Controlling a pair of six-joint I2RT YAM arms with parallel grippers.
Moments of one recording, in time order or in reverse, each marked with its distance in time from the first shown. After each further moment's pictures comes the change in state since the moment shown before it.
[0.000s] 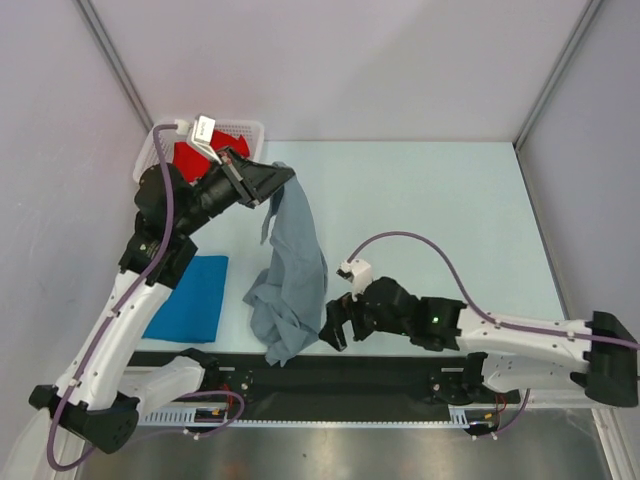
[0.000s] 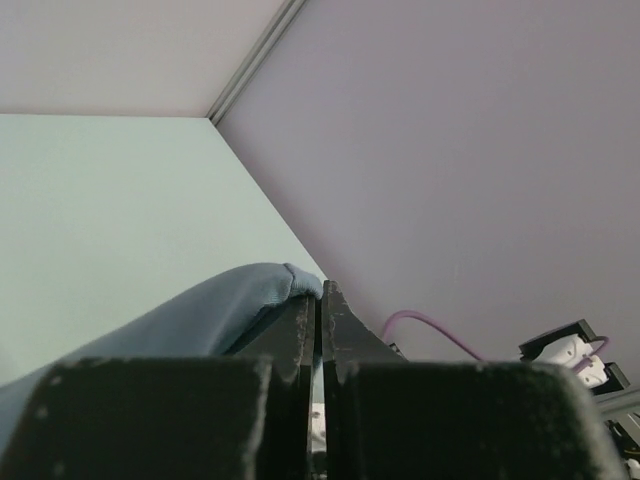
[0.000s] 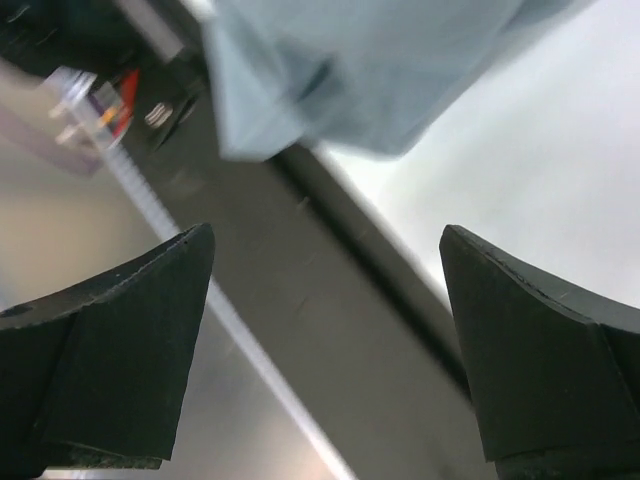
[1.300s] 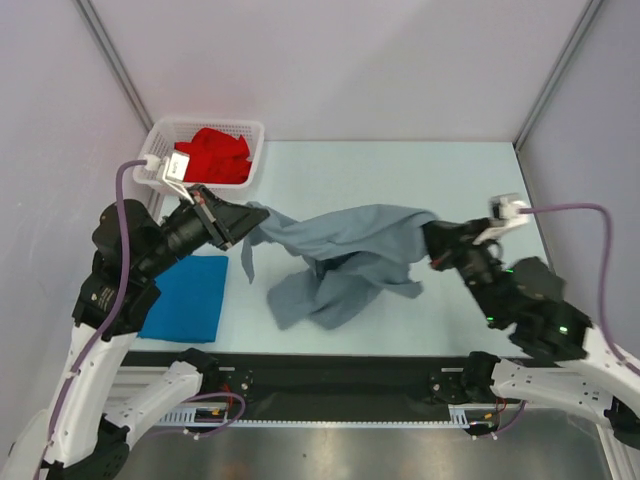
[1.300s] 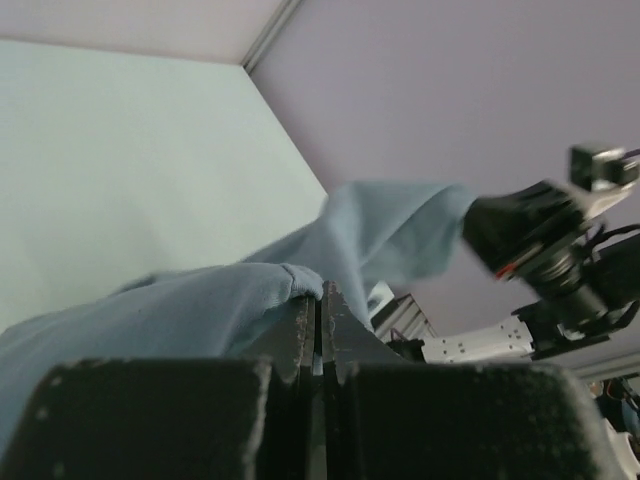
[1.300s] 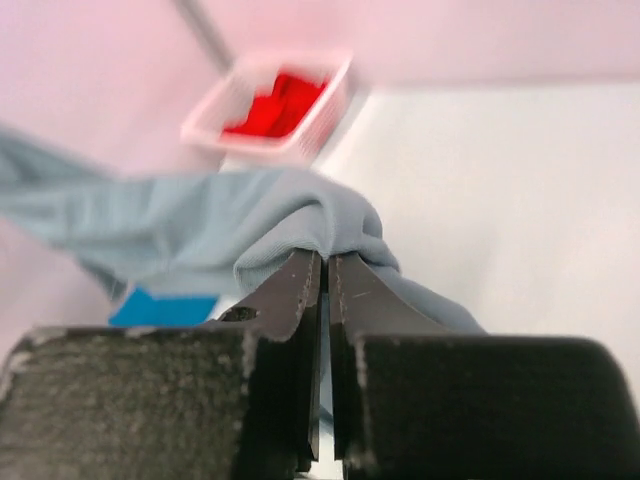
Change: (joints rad) left arm -0.007 -0.208 0.050 -0.388 -0.042 0.082; right arm -0.114 -0.383 0.267 0.018 0.615 -0.256
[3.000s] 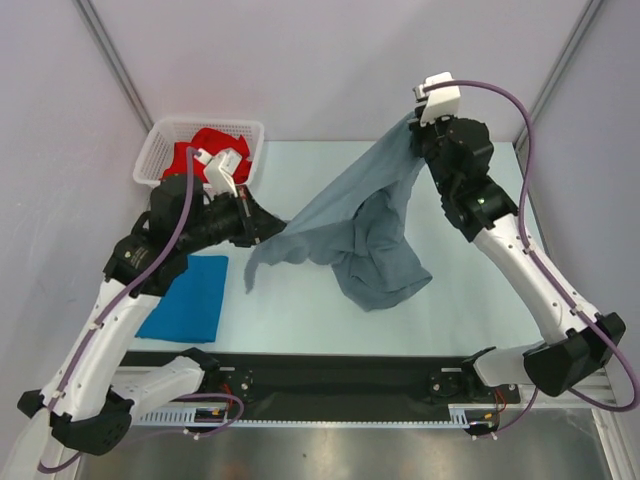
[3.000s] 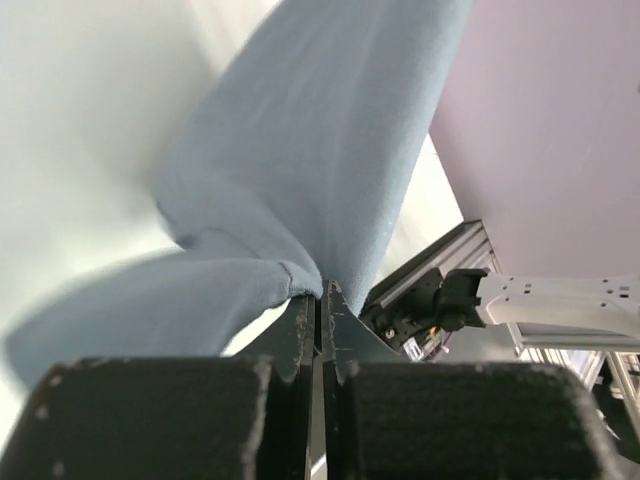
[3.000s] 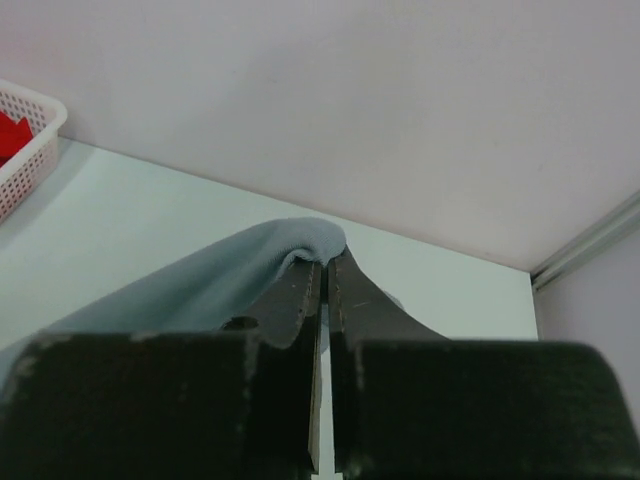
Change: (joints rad) left arm -0.080 0.172 0.042 -0.229 -0.072 0.088; right arm -0.604 0.691 0.504 0.149 -0.317 -0.578
